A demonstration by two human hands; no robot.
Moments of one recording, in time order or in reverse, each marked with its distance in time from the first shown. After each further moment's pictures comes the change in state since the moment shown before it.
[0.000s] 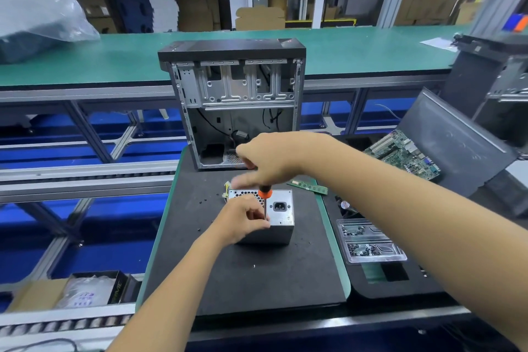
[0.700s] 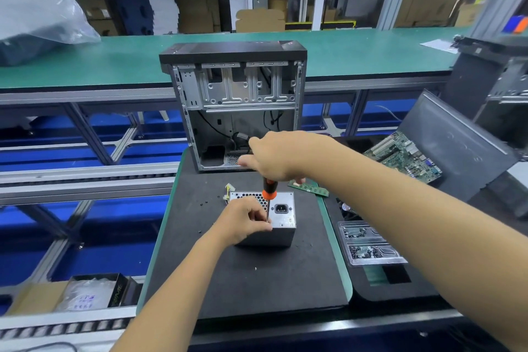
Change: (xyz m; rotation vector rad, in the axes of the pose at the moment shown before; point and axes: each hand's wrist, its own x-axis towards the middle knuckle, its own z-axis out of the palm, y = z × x) left_hand 0.004 0.002 -0.001 -0.029 0.001 -0.027; right_hand 0.005 0.004 0.004 -0.071 0.050 0.100
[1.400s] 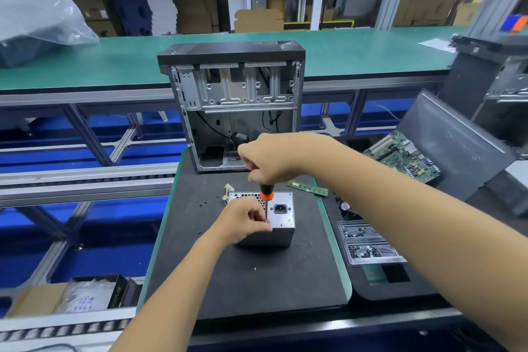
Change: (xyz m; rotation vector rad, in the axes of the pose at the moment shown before) left_hand 0.001 0.002 0.000 0.013 -0.019 0.002; right_hand 0.000 0.000 -0.004 0.010 -0.015 -0.112
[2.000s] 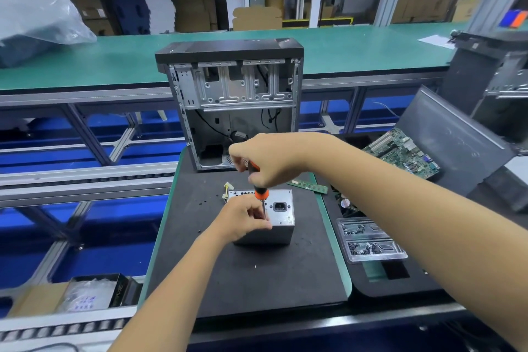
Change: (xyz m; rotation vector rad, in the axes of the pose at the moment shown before) left_hand 0.000 0.005 -0.002 0.032 -0.012 0.012; right_hand -0.006 0.000 -0.001 0.160 0.000 -0.113
